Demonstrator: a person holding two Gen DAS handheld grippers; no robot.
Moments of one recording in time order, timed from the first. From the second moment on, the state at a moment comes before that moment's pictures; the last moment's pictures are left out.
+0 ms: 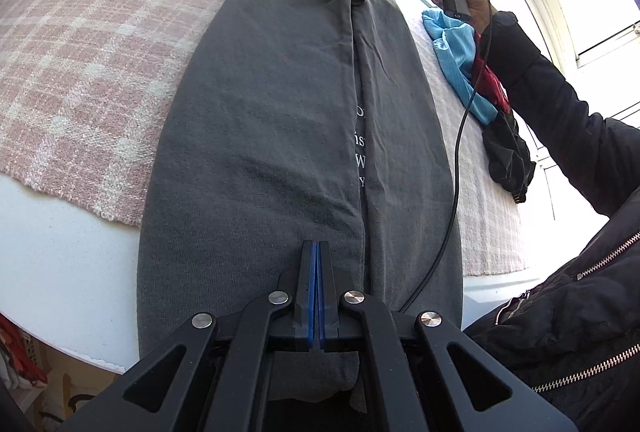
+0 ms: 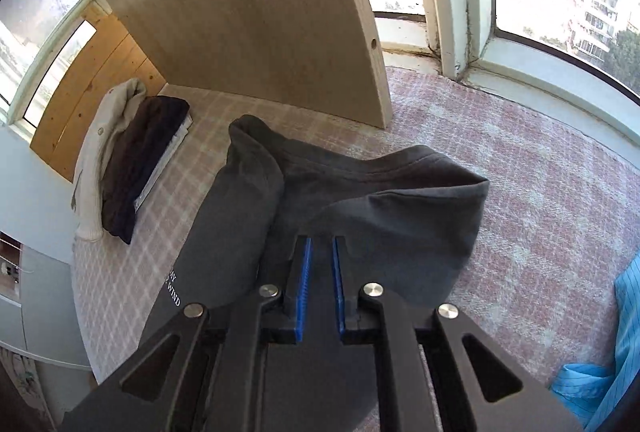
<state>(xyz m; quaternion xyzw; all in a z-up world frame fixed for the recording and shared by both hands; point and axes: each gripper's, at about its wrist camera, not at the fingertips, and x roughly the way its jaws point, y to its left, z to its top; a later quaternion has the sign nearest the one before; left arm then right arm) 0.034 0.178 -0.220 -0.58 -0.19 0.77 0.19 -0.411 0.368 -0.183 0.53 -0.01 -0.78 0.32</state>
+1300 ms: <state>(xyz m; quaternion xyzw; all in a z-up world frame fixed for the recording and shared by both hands) 0.033 0.180 -0.220 -0.58 -0.20 0.77 0.18 -0.440 0.292 -0.184 0.53 0.09 -0.78 0.33</state>
